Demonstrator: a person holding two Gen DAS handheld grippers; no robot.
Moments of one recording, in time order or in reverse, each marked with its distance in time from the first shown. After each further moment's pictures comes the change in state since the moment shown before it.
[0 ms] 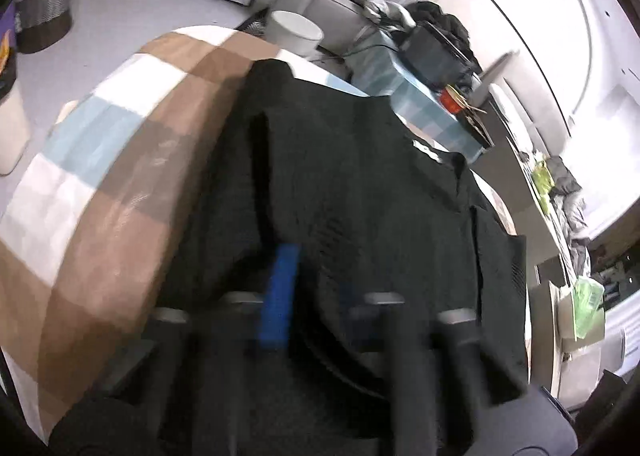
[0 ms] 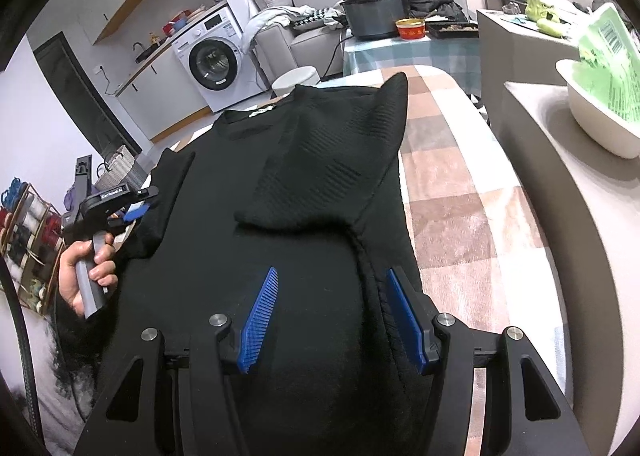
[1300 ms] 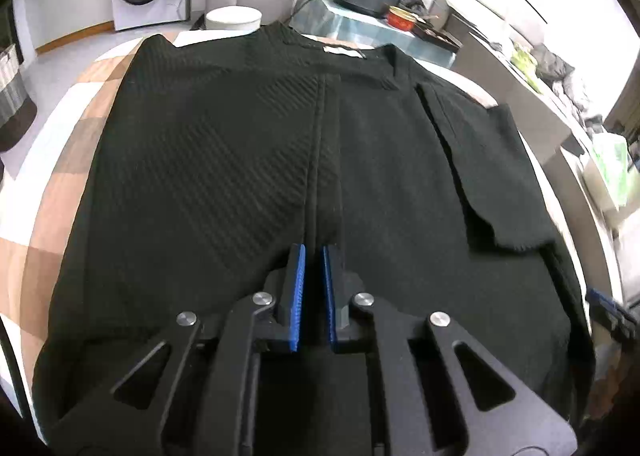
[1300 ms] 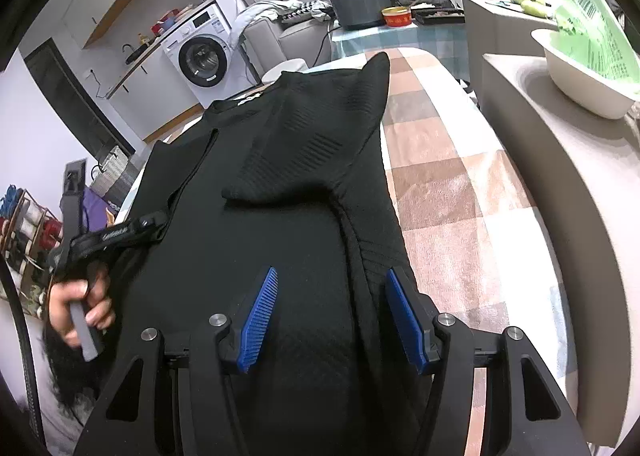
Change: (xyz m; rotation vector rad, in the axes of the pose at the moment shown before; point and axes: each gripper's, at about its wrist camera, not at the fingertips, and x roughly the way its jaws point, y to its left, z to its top) left arm -0.005 -0.073 -0.090 0.341 0.084 0.083; right arm -0.011 -0.006 -0.021 0.029 0.011 -0.020
